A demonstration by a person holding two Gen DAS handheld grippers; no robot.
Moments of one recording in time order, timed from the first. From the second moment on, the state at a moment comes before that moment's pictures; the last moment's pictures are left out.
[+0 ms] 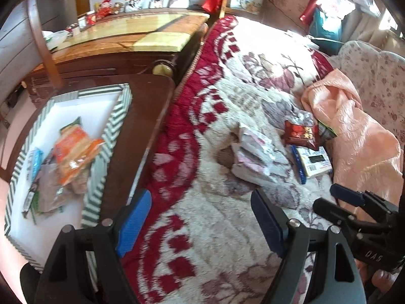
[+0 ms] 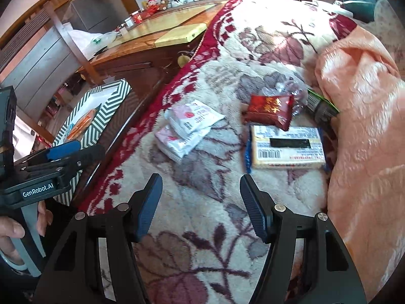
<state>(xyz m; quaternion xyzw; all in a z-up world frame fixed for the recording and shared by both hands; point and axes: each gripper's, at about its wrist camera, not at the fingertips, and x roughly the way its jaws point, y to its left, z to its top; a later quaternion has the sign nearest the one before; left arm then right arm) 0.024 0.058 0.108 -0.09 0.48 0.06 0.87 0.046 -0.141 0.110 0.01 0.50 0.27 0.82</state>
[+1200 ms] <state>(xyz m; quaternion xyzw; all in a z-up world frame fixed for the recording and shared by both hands) 0.159 -0.006 0.049 0.01 0.55 -0.04 0.83 0.132 -0.195 0.079 0.08 0.53 0.19 0.82</state>
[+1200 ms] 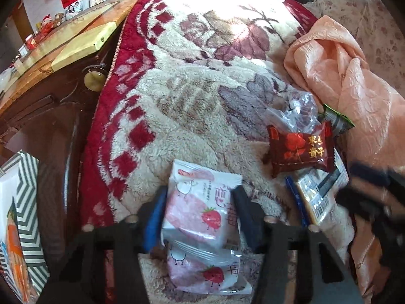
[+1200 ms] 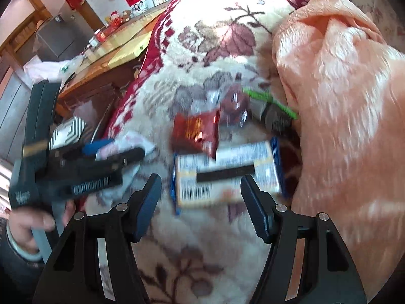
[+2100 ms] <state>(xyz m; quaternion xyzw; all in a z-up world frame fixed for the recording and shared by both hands) 0.147 0.026 0.054 -0.02 0.55 -0.09 0.83 0.181 -0.104 0.058 -0.39 0.47 0.33 0.72</state>
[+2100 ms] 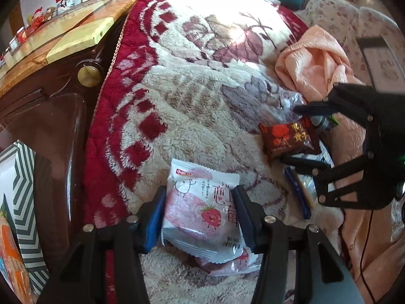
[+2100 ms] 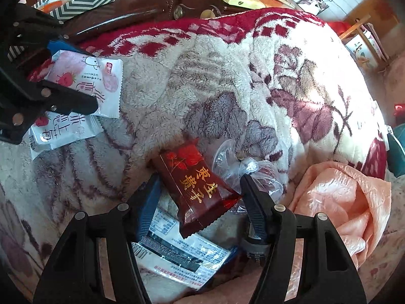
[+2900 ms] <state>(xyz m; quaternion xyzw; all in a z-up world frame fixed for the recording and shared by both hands) 0.107 0.046 0.095 -0.05 0.50 -0.04 0.86 0.144 -0.138 0.091 -0.15 0.49 0.31 0.80</state>
